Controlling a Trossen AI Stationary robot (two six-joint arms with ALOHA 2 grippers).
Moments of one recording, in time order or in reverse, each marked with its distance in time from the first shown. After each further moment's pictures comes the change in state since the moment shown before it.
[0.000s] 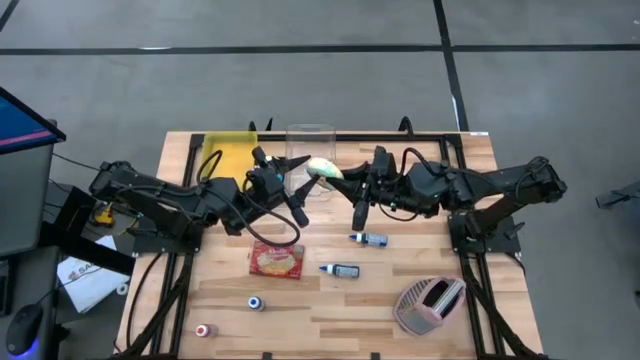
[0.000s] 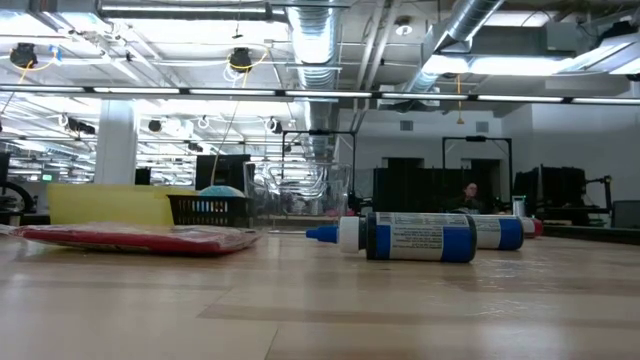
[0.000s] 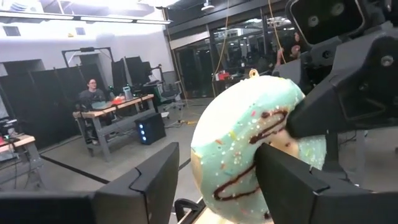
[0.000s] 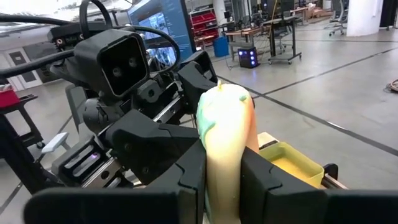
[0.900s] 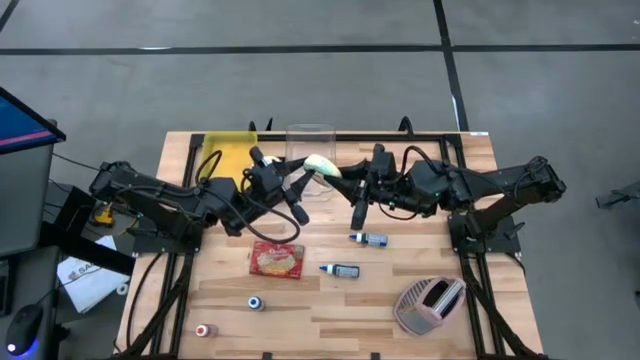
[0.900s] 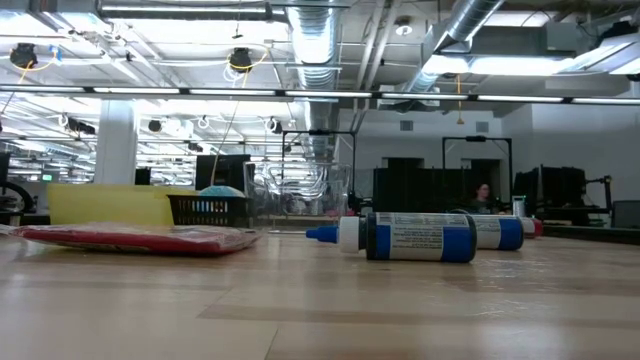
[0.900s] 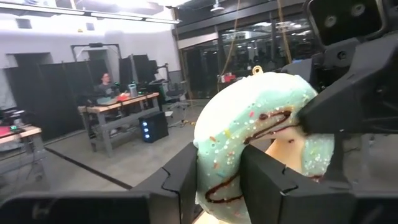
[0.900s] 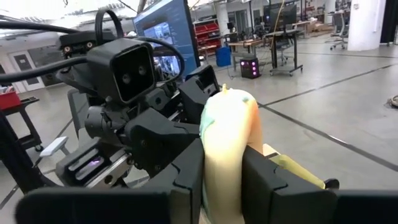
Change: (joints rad) left arm 0.000 0.000 0.001 0.020 -0.056 -0.024; right arm 0.011 0.003 -0.001 0.064 -0.005 -0.060
